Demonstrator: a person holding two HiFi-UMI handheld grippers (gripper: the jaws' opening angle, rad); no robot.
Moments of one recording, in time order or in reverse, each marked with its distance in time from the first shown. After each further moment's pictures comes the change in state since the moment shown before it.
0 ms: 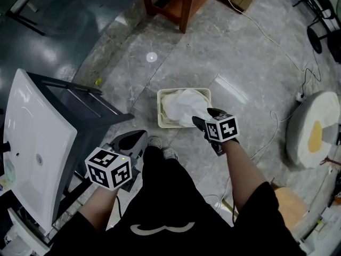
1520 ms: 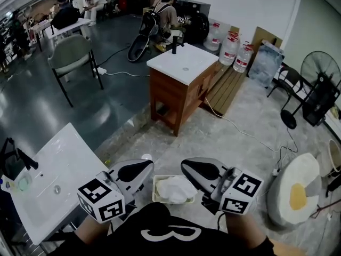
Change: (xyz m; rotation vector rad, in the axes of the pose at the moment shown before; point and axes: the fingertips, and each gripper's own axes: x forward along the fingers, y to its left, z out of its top) left arm -0.254 -0.254 0.201 0.421 -0.522 -0.196; right arm -0.476 0.311 0.188 -0.469 -0.842 0.462
